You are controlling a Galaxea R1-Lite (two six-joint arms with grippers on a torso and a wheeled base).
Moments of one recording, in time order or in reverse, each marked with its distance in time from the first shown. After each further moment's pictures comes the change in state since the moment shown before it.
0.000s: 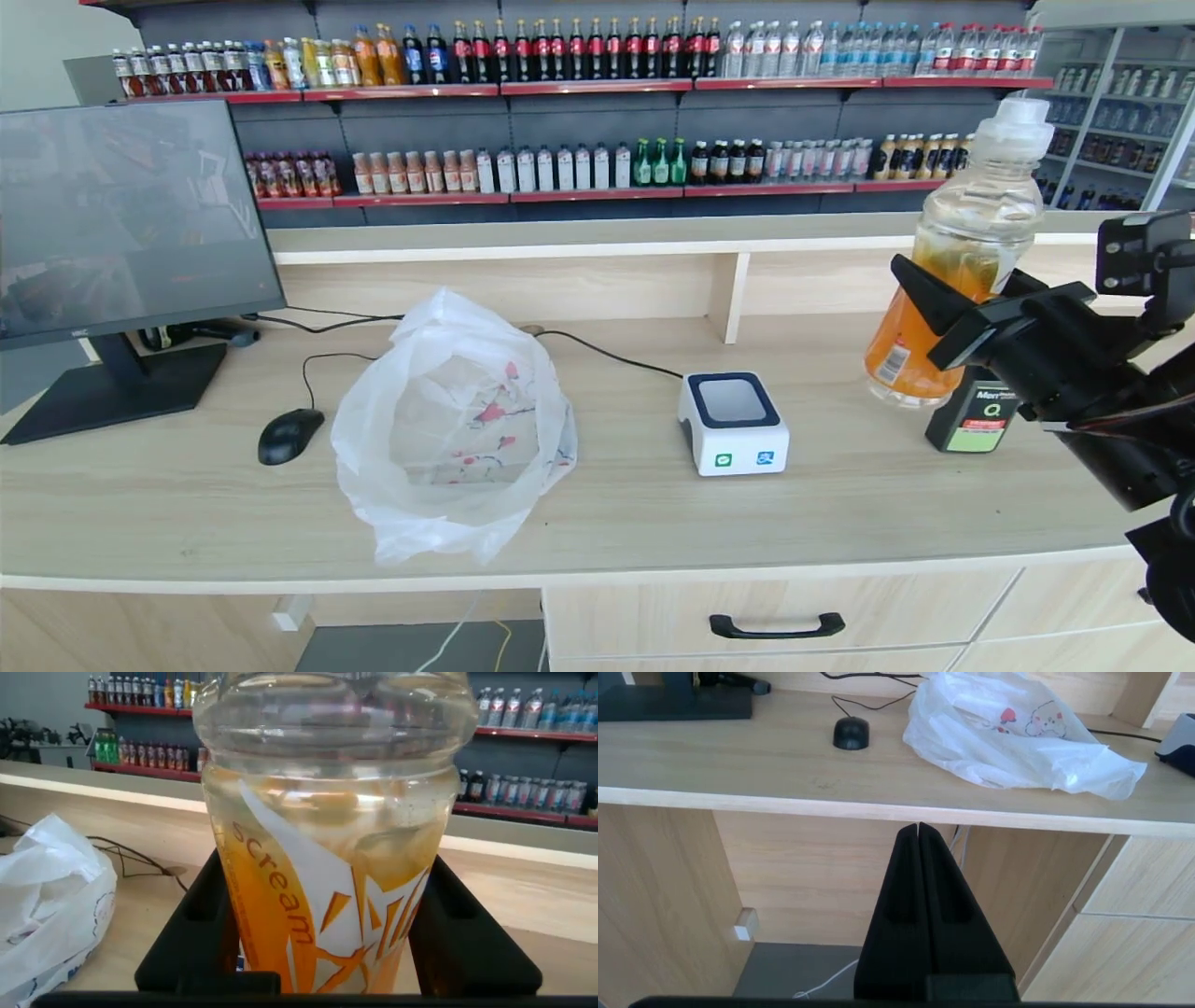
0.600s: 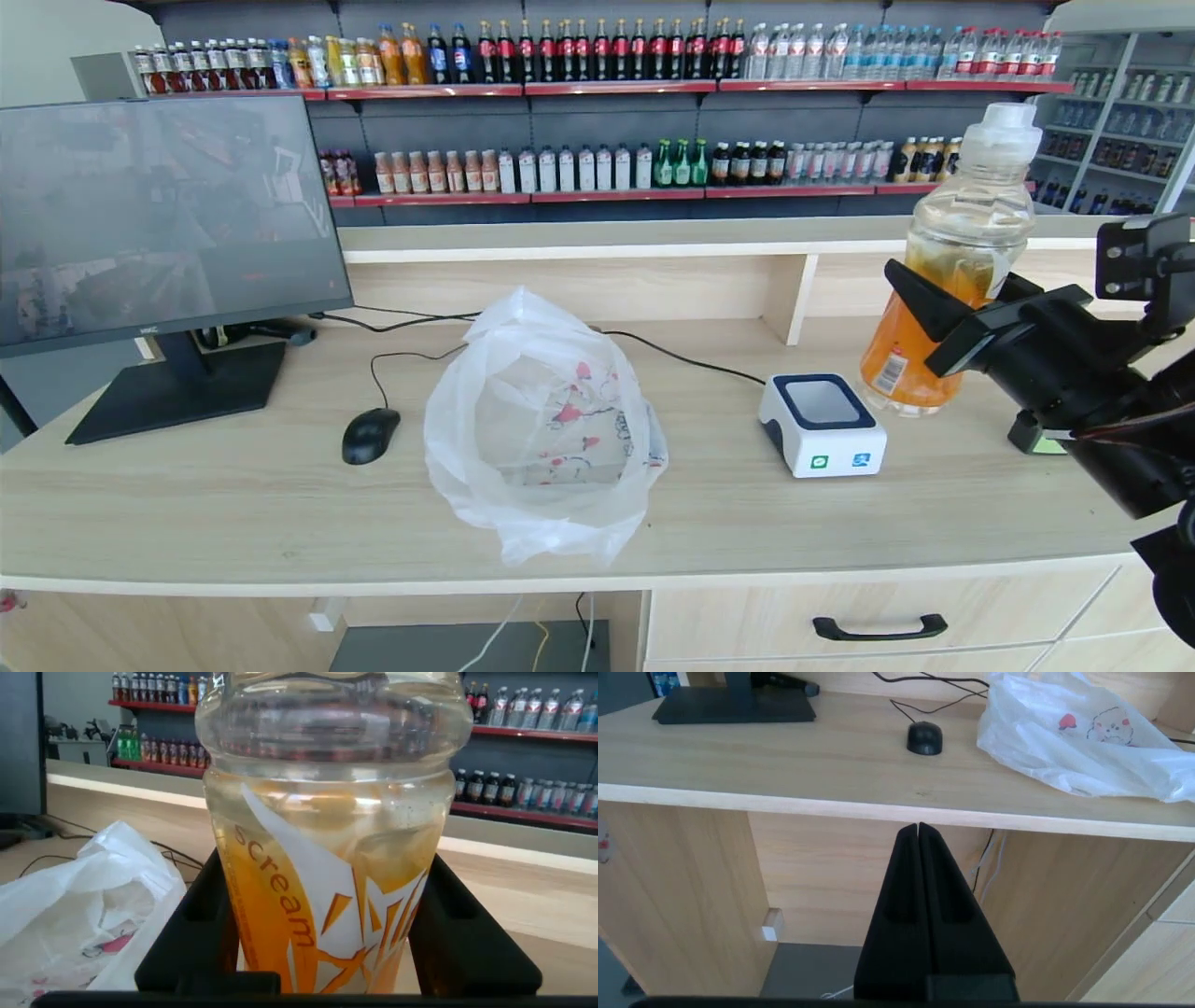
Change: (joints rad) left arm -0.001 0.000 0.000 -0.002 0.000 0.000; right arm -0.003 -0.020 0.018 0.004 0.004 0.000
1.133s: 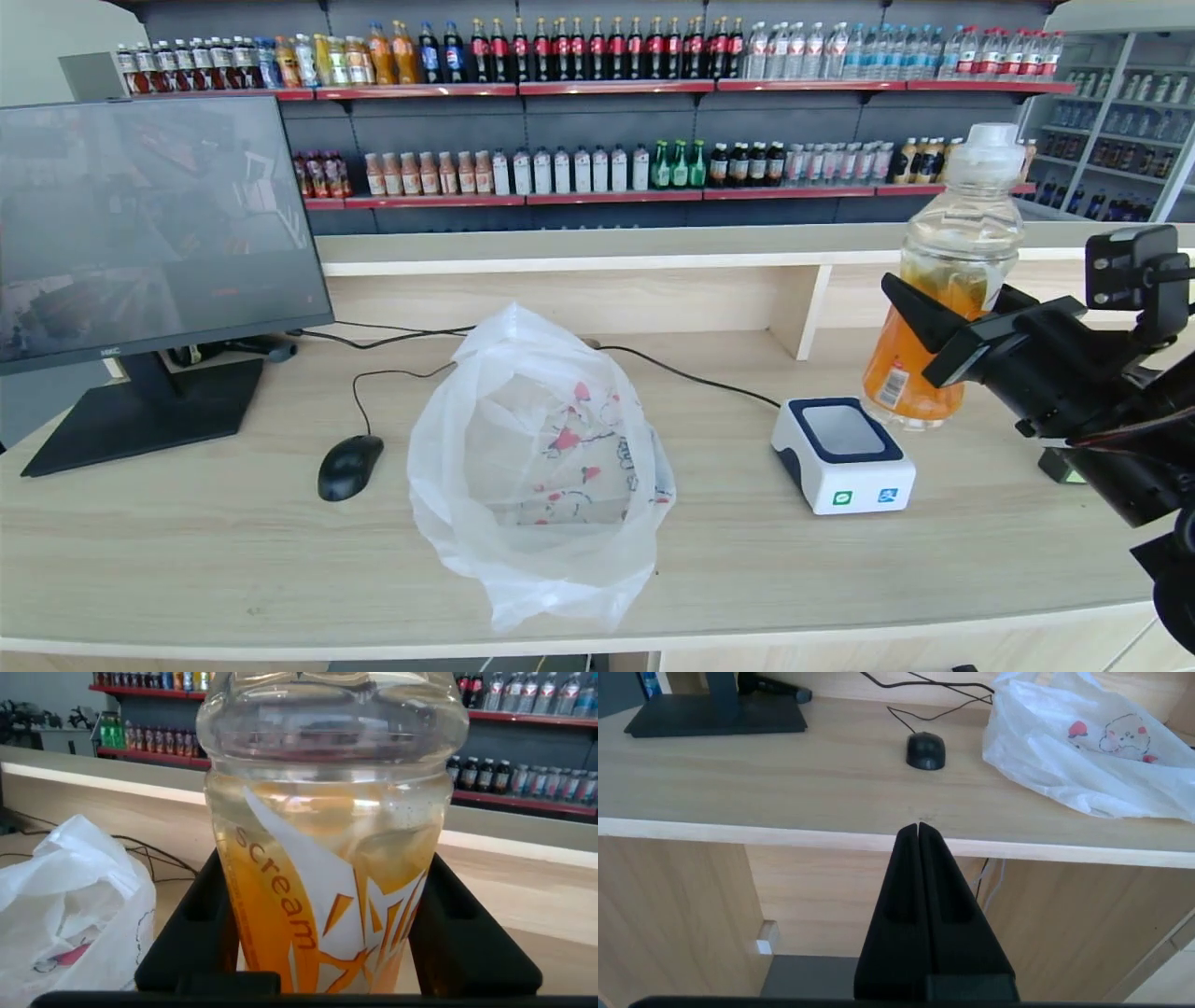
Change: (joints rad) left arm 0.000 0.000 0.000 0.000 0.000 0.001; right arm 0.004 -0.003 0.017 0.009 -0.002 -0.007
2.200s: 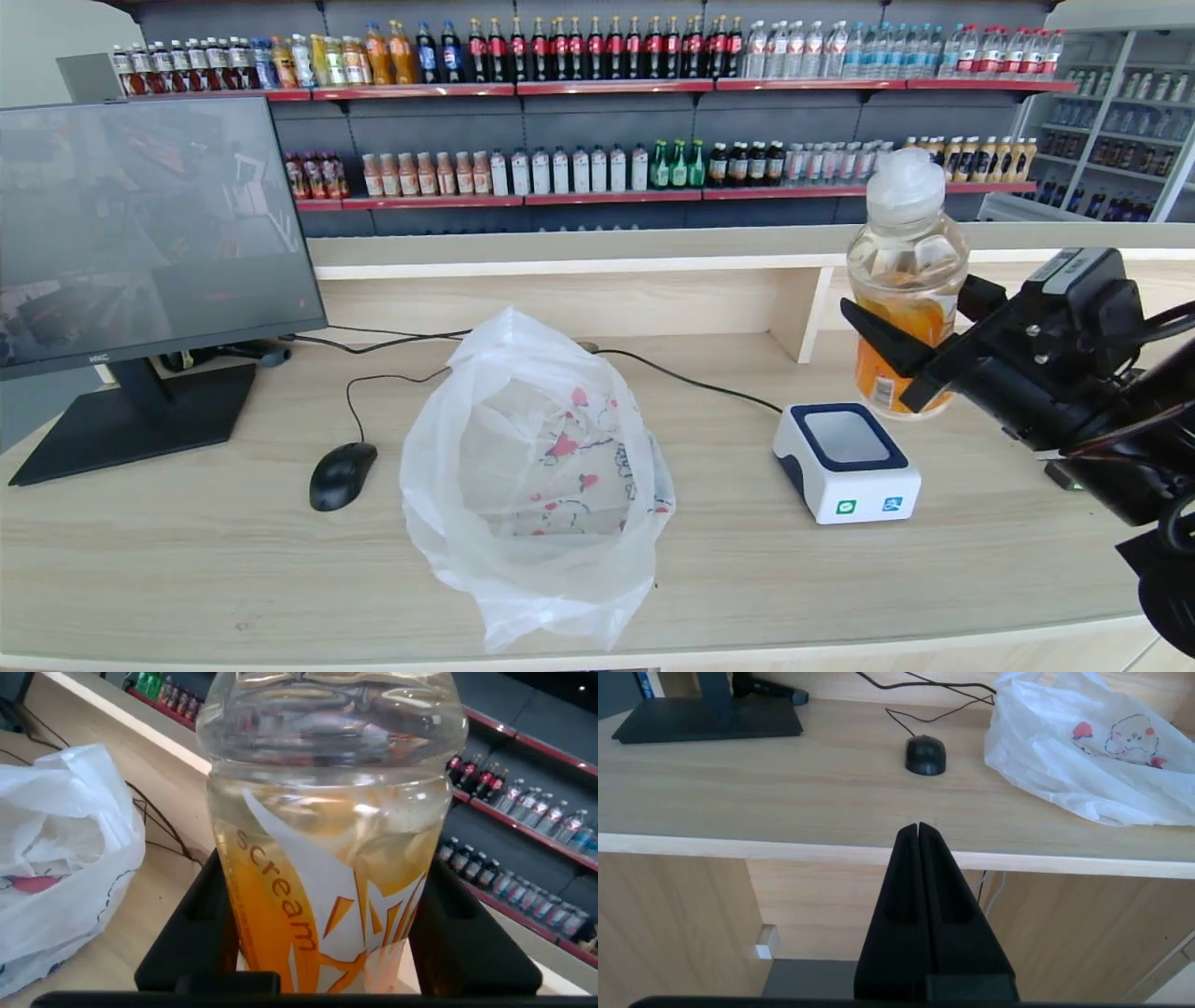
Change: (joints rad) left arm 0.000 0.000 0.000 0.001 0.000 0.006; right arm 0.032 0.033 -0.013 -0.008 0.211 -0.377
